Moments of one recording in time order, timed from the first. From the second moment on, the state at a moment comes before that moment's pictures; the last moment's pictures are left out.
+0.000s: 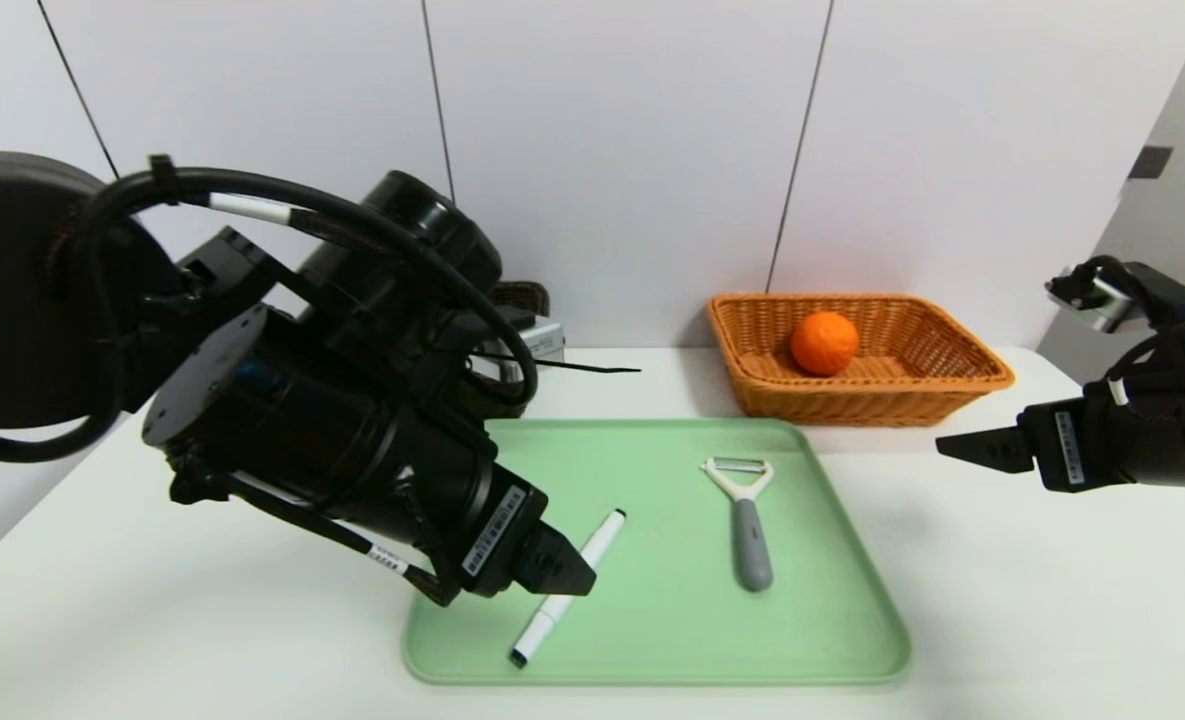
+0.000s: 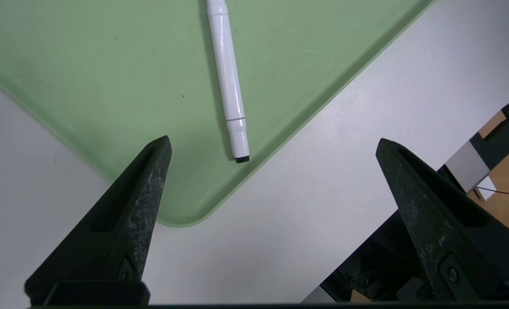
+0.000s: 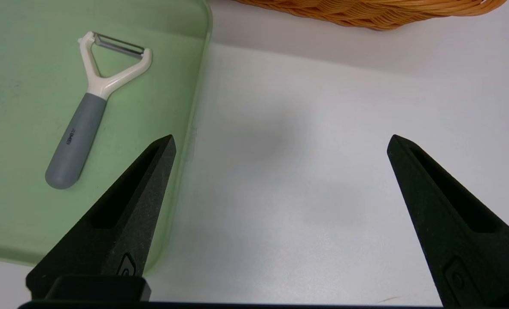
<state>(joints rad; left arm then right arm) -0.76 1.68 -1.43 0.67 -0.13 -0.11 0.15 1.40 -0.95 0.24 -0.01 -0.05</state>
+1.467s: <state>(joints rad) -0.78 2.07 -1.66 0.78 0.00 -0.12 0.15 1.40 -0.92 0.23 -0.01 -0.05</state>
